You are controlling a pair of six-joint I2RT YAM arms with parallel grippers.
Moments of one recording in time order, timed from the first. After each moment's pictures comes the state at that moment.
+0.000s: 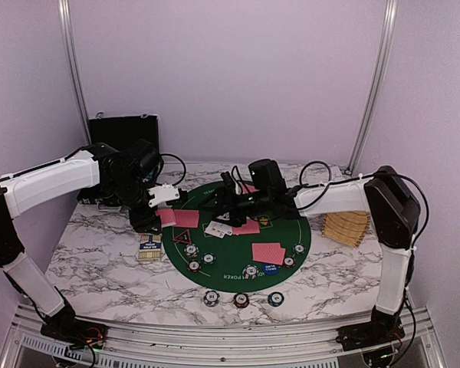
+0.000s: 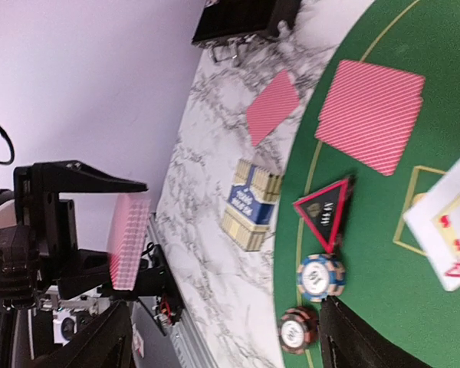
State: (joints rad) left arm -0.64 1.60 1.37 -1.01 0.04 0.63; right arm 0.73 1.97 1.31 0.18 -0.64 0.88
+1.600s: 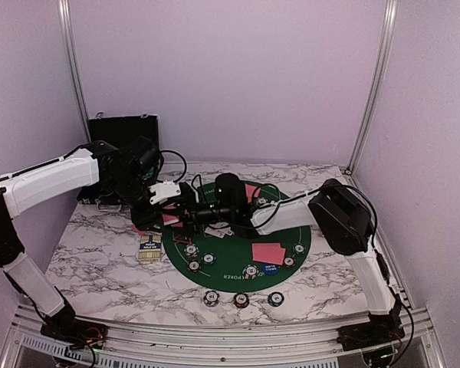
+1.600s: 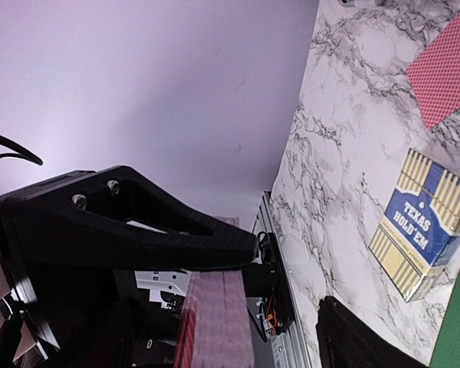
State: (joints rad) left arm -0.64 1.60 1.39 -1.01 0.08 0.62; right arm 0.90 2.34 1.59 0.71 -0.81 1.37
